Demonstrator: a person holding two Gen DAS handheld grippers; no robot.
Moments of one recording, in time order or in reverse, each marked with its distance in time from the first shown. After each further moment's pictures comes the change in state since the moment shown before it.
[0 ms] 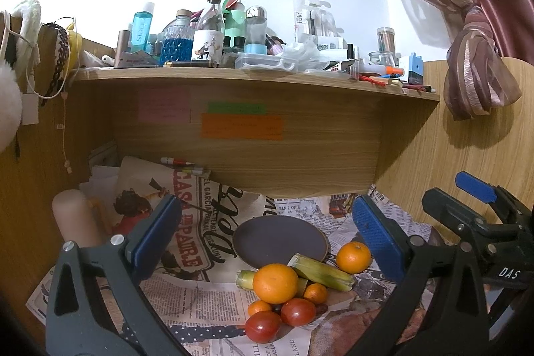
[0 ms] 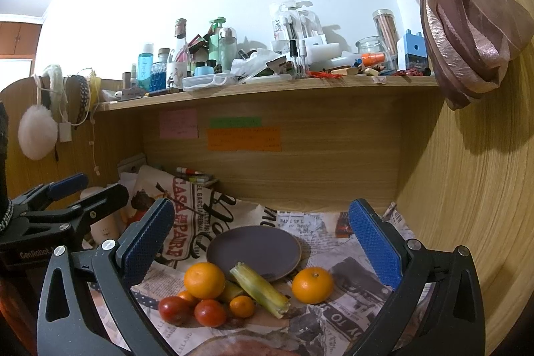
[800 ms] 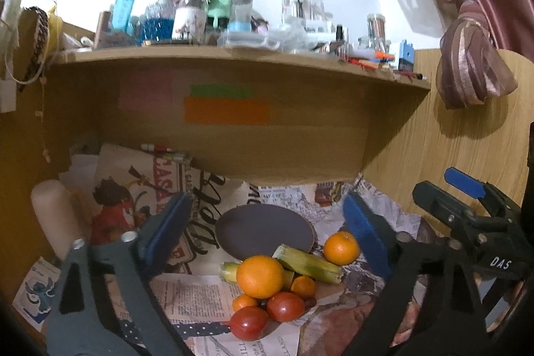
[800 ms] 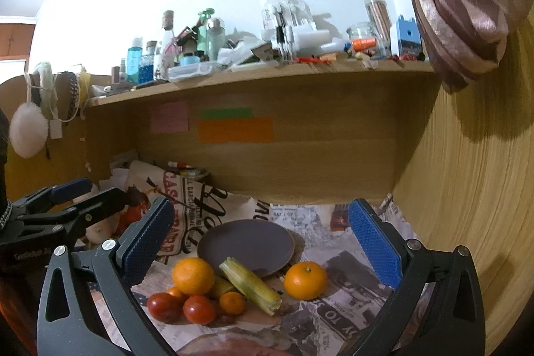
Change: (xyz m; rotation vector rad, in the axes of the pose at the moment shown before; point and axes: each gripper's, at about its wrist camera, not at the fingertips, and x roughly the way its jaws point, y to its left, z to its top) left arm 0.025 -0.003 -0.012 -0.007 0.069 -0.073; right arm 0.015 -0.018 -0.009 0.017 0.033 -0.015
